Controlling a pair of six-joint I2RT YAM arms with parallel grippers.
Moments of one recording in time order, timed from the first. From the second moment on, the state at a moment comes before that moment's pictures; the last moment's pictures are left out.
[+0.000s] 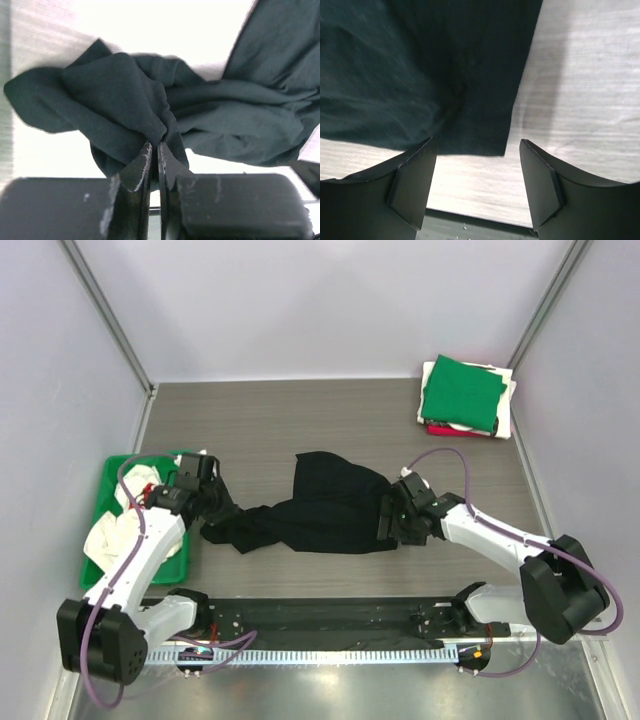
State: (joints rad) left arm -0.21 1.10 0.85 -0.75 0.05 -0.66; right arm 0.55 1.27 0.65 -0.53 0.01 0.69
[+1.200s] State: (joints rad) left arm -0.17 1.69 1.64 -1.01 0.03 -0.49; right arm 0.25 1.62 1.49 -0.83 -0.13 0.61
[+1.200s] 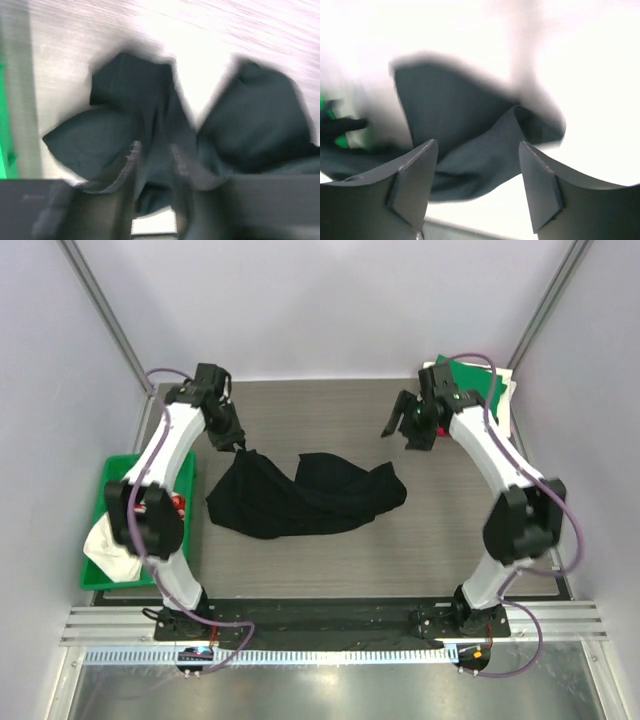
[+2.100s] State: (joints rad) left arm -0.14 1.69 1.32 -0.86 -0.06 -0.42; right arm 0.34 1.47 0.78 -0.37 -0.23 0.68
